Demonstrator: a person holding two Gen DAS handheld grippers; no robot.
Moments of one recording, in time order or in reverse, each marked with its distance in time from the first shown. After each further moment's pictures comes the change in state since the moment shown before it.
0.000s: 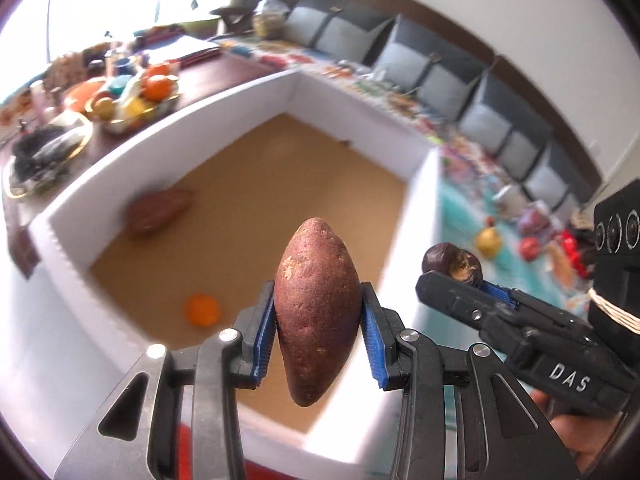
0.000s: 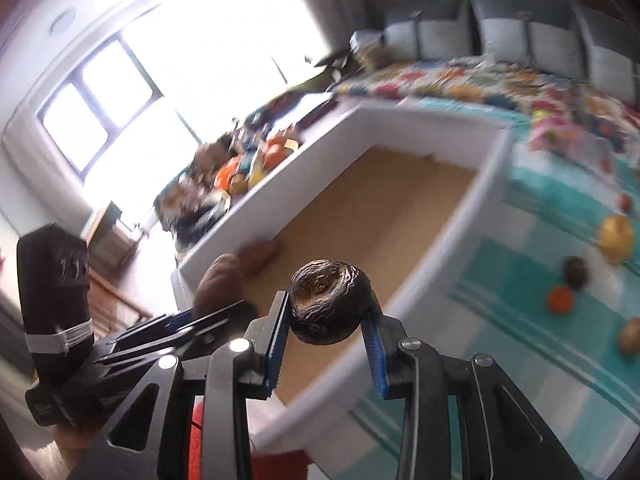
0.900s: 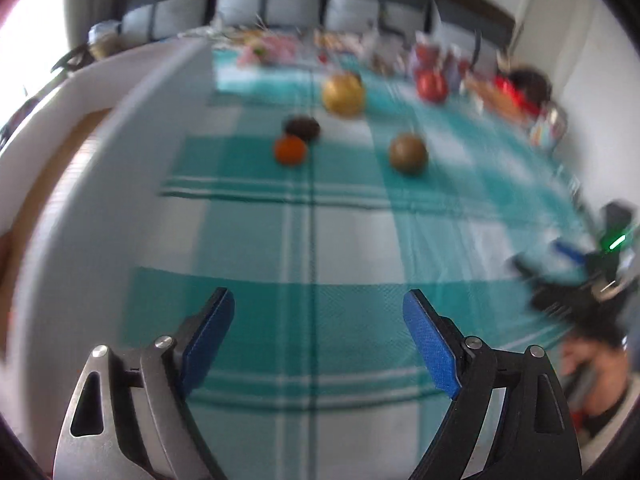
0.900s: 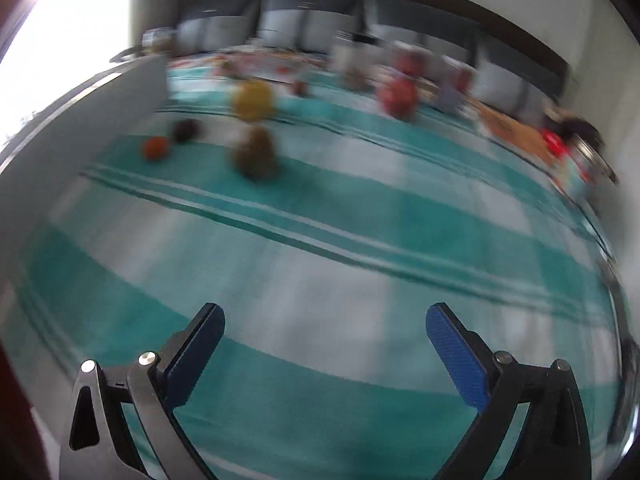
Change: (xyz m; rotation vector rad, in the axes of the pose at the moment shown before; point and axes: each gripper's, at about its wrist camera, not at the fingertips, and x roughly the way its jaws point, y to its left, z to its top) left arm 0.093 -0.224 -0.129 0.519 0.150 -0.131; right arm -0.164 -0.294 -0.234 0.258 -0.090 -0.830
